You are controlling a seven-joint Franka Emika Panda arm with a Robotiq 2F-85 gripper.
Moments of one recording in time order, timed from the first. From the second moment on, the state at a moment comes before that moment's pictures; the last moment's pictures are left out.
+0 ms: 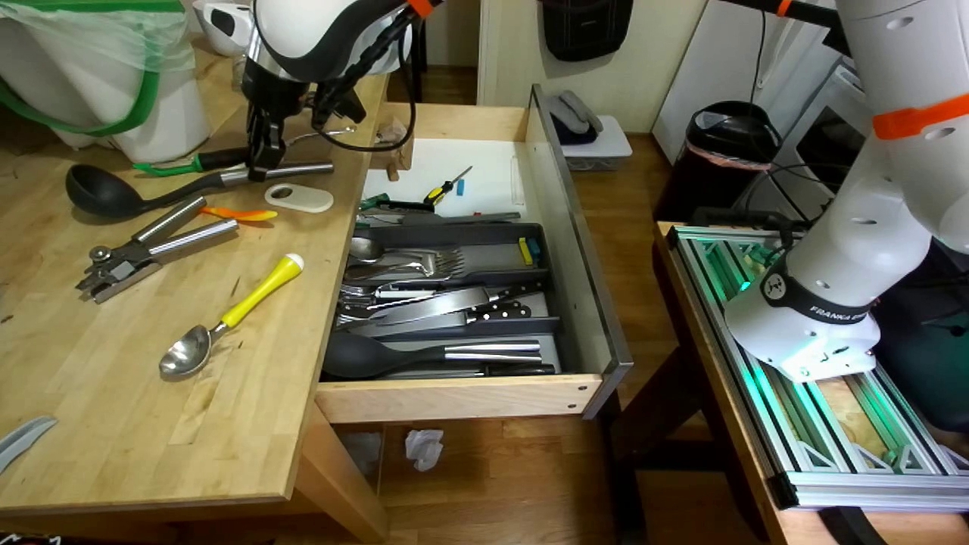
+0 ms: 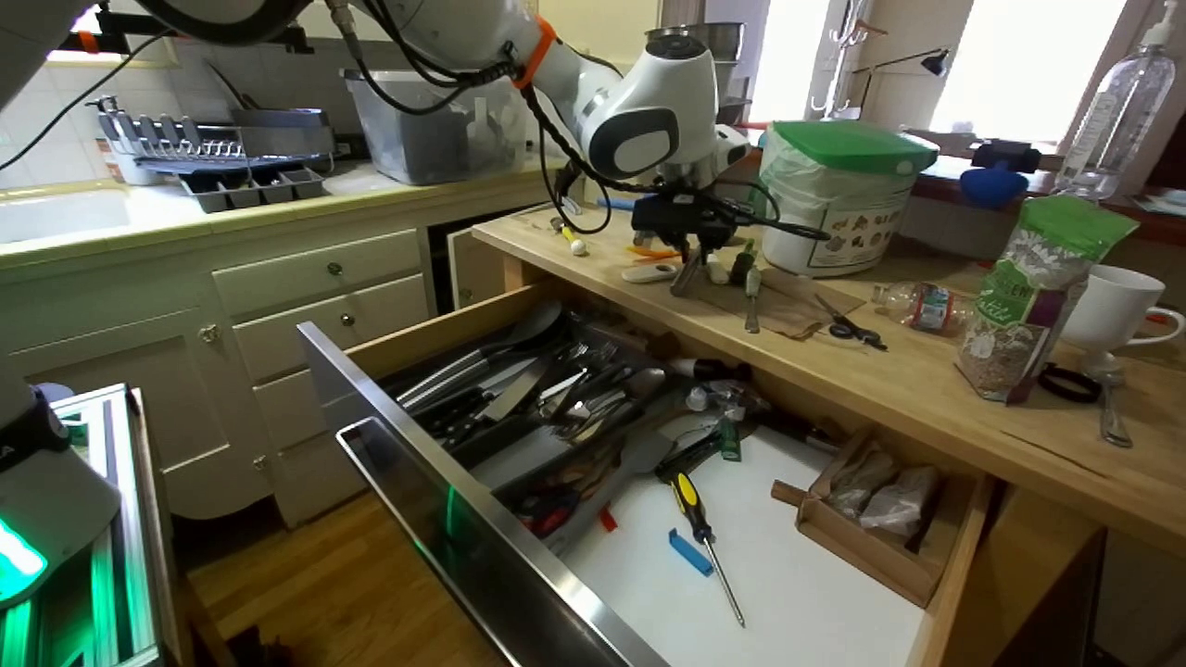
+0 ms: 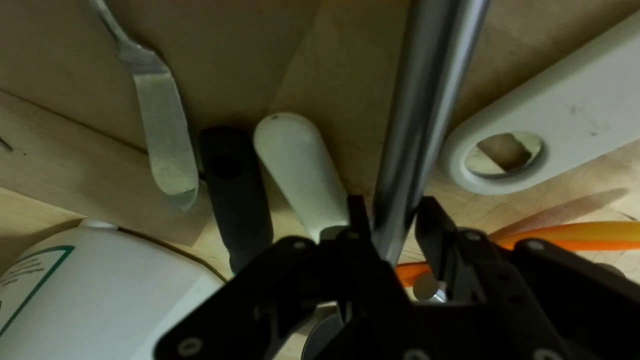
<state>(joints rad) -0.33 0.80 0.15 -1.33 0.23 2.56 -0.92</state>
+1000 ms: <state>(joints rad) -0.26 0.38 0.05 -1.35 0.14 1.65 -0.62</state>
